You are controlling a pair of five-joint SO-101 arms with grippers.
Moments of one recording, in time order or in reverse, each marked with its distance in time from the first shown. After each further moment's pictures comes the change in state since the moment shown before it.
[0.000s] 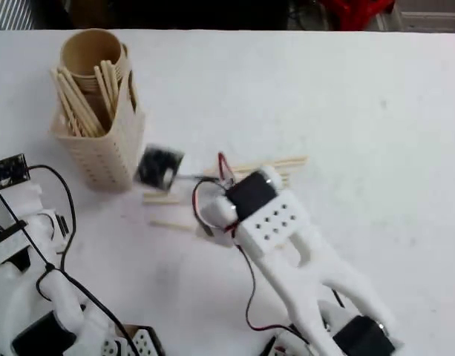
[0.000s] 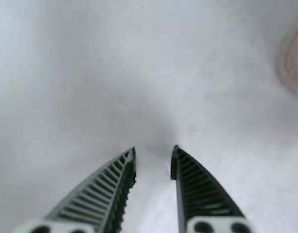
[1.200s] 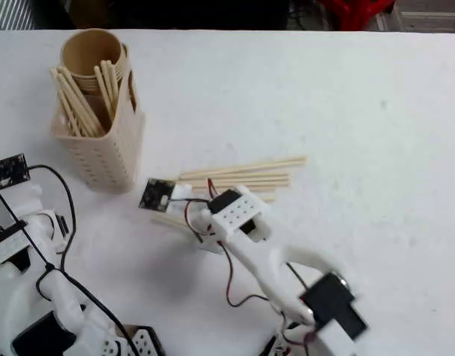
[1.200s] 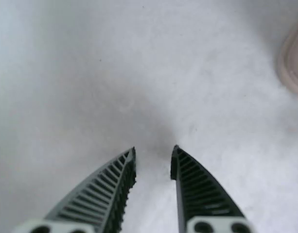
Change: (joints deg) left arm 0.0 0.0 0.0 0.0 0.0; right arm 0.3 15.6 16.1 -31.3 -3.2
